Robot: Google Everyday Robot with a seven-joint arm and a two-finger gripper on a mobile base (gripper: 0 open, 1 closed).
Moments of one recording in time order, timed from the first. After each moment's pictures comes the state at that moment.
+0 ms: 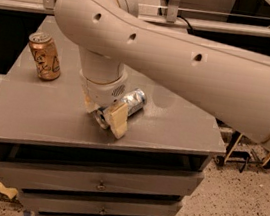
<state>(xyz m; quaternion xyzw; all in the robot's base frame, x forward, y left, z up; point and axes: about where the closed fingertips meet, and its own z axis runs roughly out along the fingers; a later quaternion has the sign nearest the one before) 0.481 0.064 0.820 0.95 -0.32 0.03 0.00</state>
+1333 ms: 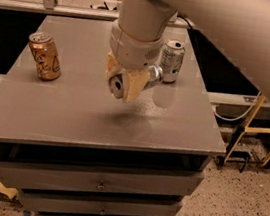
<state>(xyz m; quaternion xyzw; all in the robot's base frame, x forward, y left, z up) 0.502 0.037 0.909 0.92 -0.37 0.00 -0.10</state>
